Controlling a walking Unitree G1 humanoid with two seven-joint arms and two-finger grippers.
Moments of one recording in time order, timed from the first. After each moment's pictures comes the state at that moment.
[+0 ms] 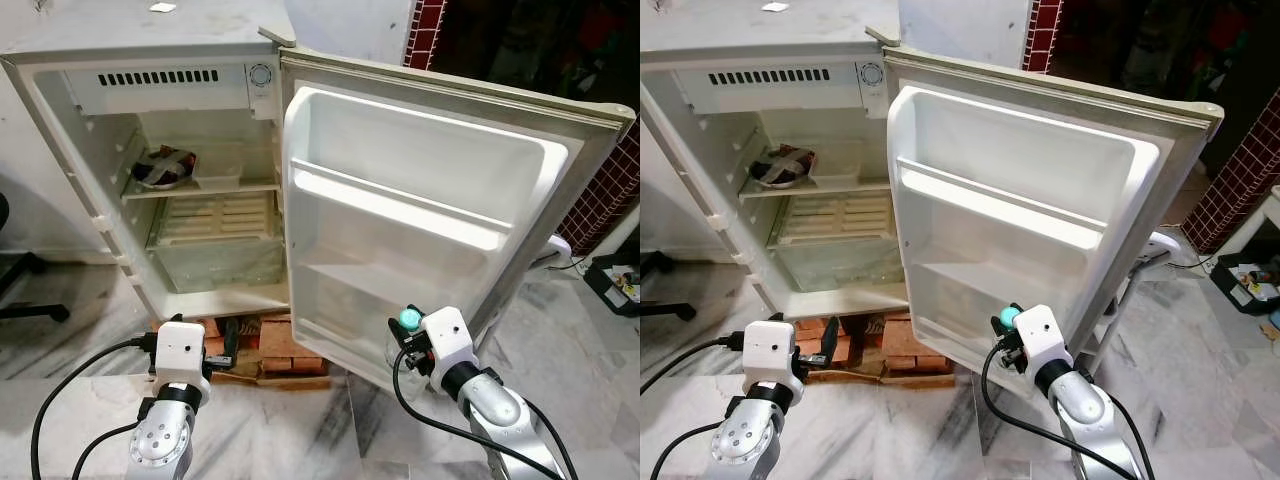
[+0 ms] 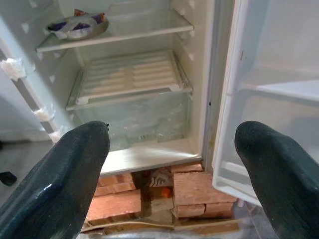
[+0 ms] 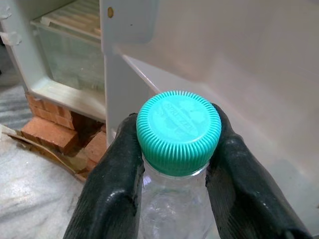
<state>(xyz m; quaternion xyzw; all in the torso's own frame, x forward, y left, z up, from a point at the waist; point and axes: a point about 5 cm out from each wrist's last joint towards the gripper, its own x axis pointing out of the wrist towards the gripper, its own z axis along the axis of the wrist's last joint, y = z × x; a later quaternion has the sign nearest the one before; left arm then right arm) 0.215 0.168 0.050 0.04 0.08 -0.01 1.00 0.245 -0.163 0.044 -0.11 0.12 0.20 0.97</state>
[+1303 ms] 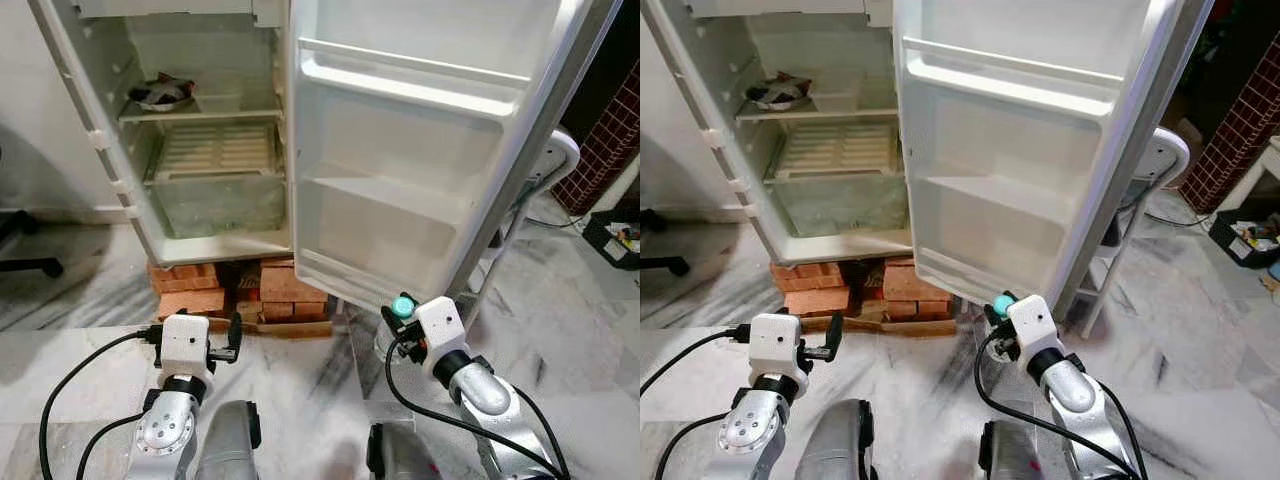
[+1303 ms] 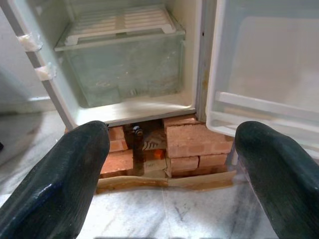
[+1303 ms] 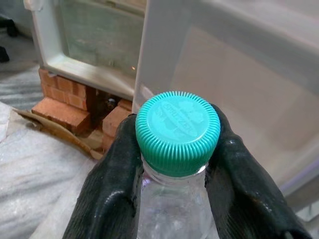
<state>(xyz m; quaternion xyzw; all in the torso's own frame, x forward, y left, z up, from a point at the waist) 0.224 0.164 0.049 0.04 0.09 -0.02 1.00 0.258 -0.156 0.051 -0.11 0.08 0.21 0.97</state>
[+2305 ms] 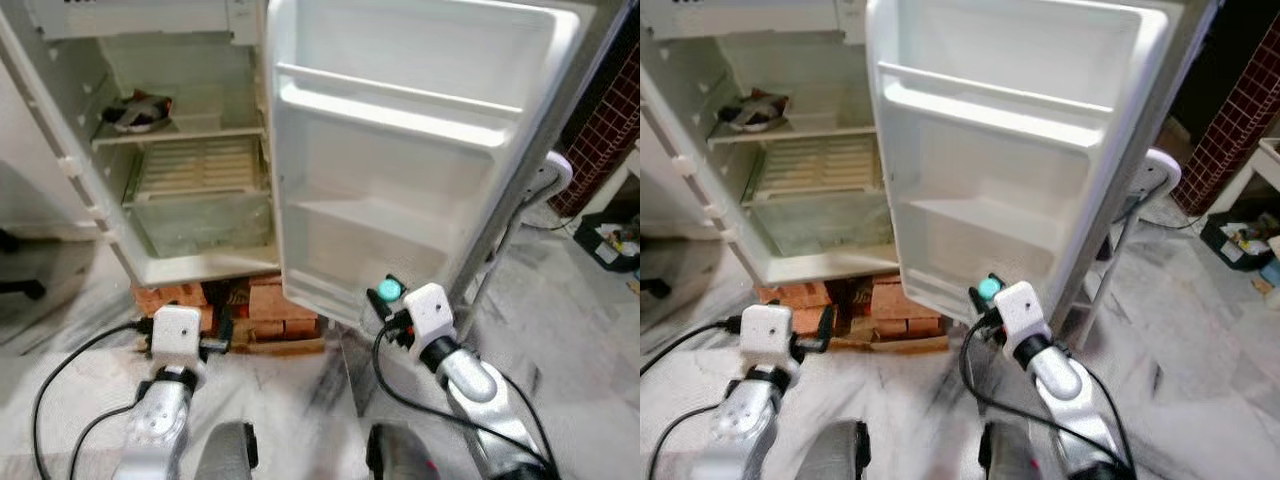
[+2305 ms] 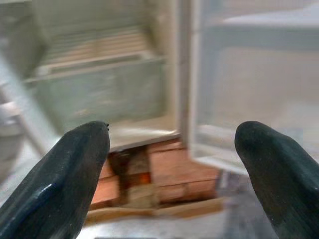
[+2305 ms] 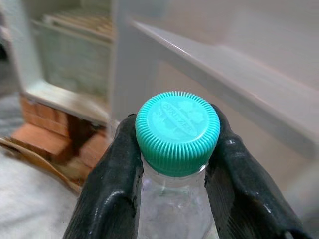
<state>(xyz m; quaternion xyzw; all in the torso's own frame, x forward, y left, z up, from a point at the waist) 0.229 0.152 0.050 0.03 0.08 -0.04 1.00 0.262 -0.157 0.058 -0.11 0.05 0.21 0.97</state>
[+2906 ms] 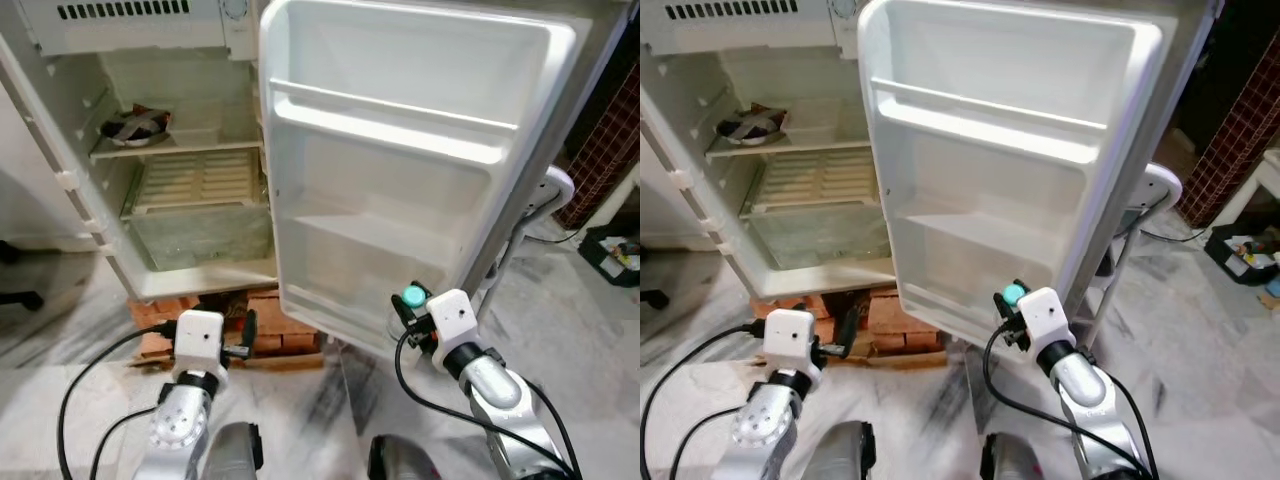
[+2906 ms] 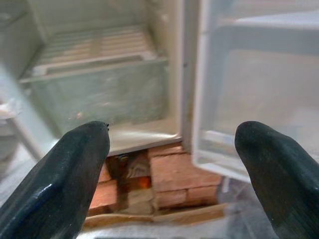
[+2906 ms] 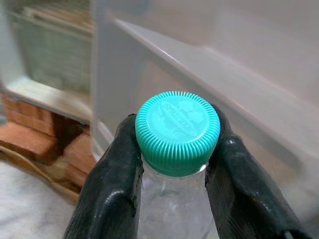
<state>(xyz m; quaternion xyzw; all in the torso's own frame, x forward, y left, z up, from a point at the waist) 0.229 0.164 0.050 0.04 0.08 -0.03 1.00 0.263 -0.150 0.059 -0.10 0.05 0.21 0.97</state>
